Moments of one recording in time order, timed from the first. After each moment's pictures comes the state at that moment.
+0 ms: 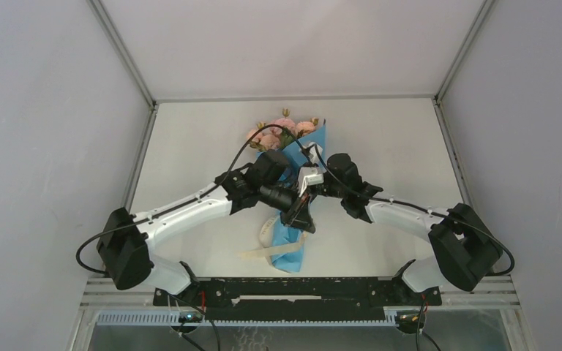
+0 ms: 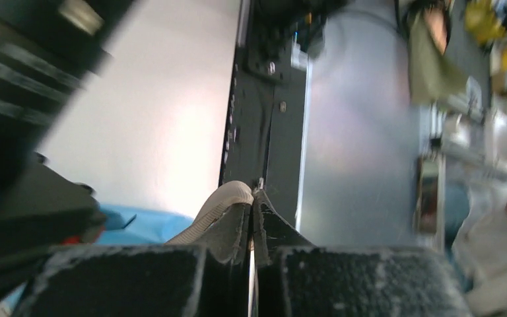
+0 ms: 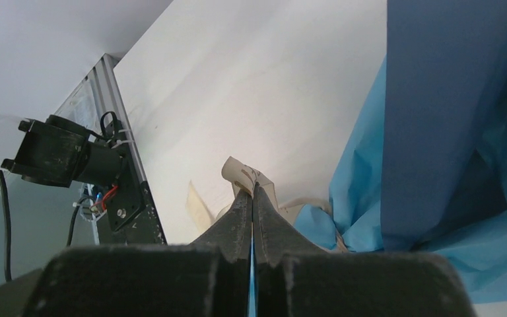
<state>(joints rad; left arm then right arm) -0.89 1.43 1.12 -0.47 0.81 -0.06 0.69 1.42 0.75 0.32 -0.50 0.39</state>
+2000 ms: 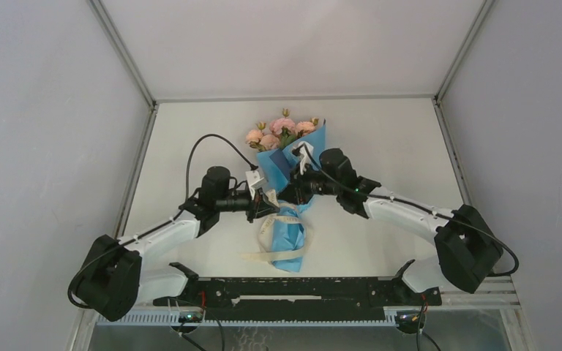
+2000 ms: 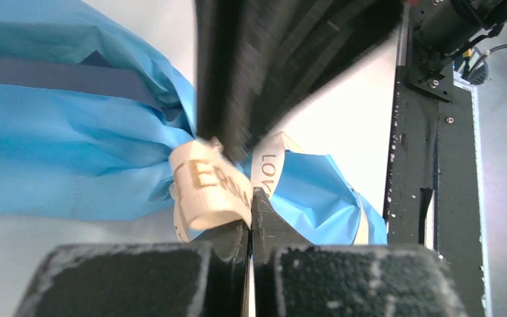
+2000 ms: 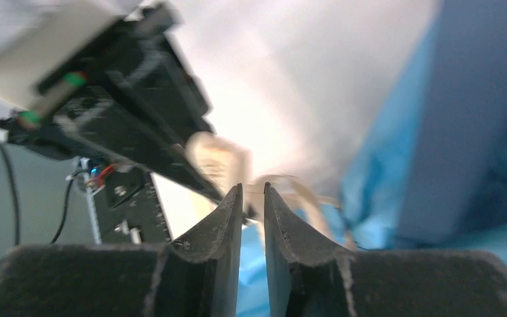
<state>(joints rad) -0.52 1.20 0.52 0.22 0.81 0.07 0.76 1.40 0.85 0.14 -0.49 0.31</state>
